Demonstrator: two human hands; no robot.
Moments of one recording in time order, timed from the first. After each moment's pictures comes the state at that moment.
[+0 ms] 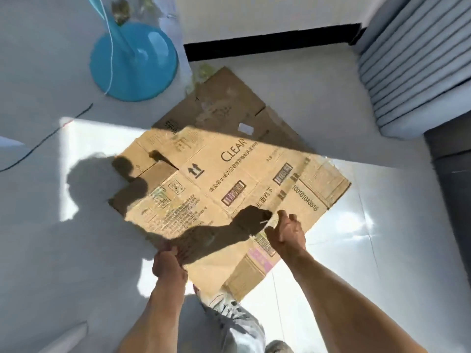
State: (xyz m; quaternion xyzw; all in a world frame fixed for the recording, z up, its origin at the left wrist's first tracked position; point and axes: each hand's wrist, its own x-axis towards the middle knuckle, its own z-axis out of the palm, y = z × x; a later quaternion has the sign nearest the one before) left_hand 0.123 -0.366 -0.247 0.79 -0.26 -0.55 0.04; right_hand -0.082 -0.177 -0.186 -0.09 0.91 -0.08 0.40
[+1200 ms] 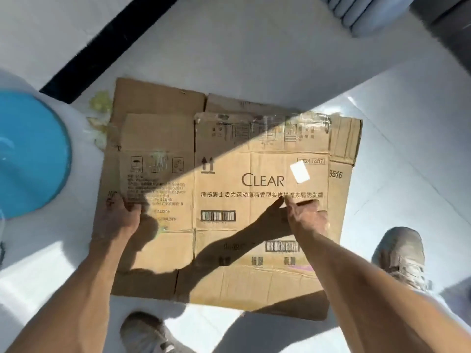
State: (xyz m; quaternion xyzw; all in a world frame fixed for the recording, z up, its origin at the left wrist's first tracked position) left_hand -0.154 -0.651 -0.372 0.38 -0.86 -0.14 -0.31; right_hand -0.151 -0.246 -0.357 0.43 0.81 -0.18 0.35
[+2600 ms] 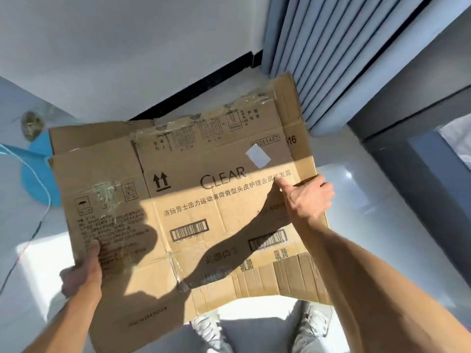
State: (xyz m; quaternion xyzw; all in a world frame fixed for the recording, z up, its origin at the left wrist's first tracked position) left_hand -0.102 -0.516 -0.110 0.78 -0.58 -0.25 -0.04; right_hand -0.337 -0.130 -0.118 0.31 0.93 -0.18 0.10
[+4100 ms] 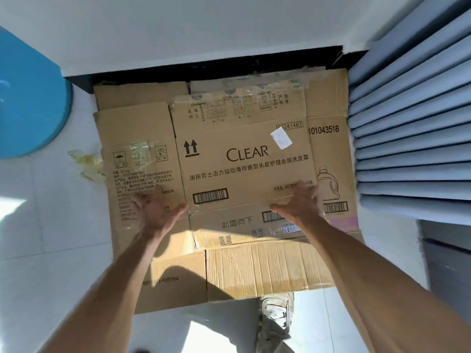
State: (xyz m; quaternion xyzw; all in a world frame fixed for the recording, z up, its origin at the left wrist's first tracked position) left_hand -0.329 -0.457 -0.381 0.53 -0.74 -0.35 -0.22; right_hand -0.552 -0.199 -0.372 -0.03 0.90 0.04 0.44
